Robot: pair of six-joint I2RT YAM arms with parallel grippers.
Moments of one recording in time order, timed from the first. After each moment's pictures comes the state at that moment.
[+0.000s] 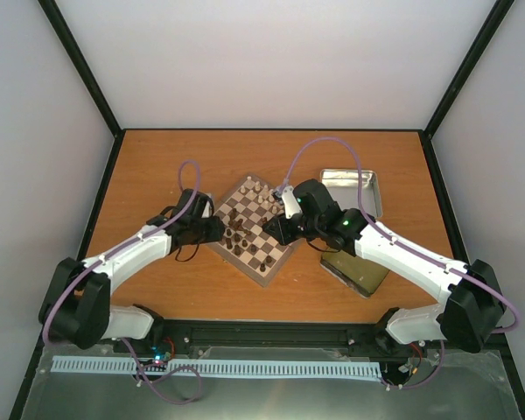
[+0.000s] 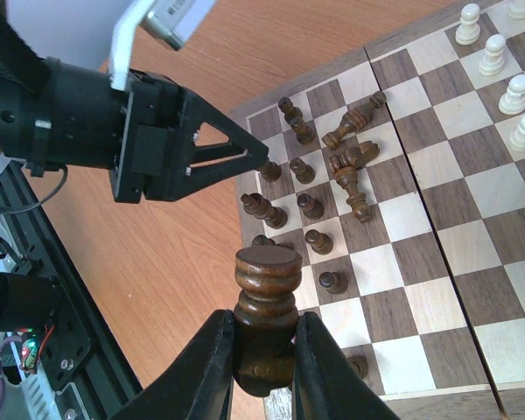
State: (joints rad) left arm -0.44 1.30 0.74 -0.38 0.10 -0.54; right arm 0.78 1.32 1.01 -0.39 -0.29 0.36
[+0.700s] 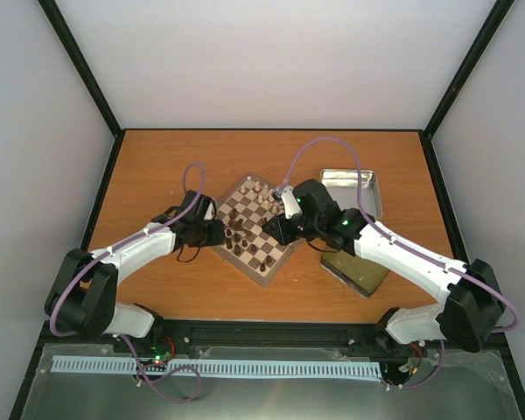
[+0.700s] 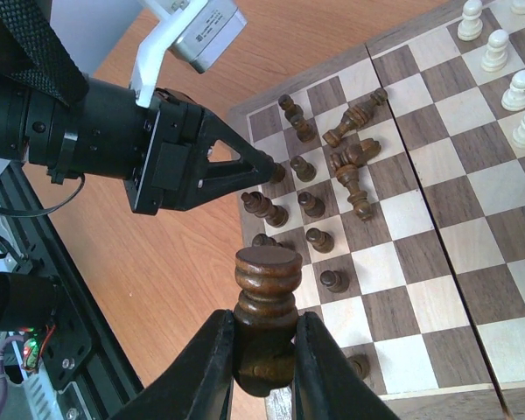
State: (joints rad) left arm -0.44 1.38 0.74 -0.39 0.14 -0.53; right arm 0.78 1.33 1.01 -0.39 -0.29 0.37
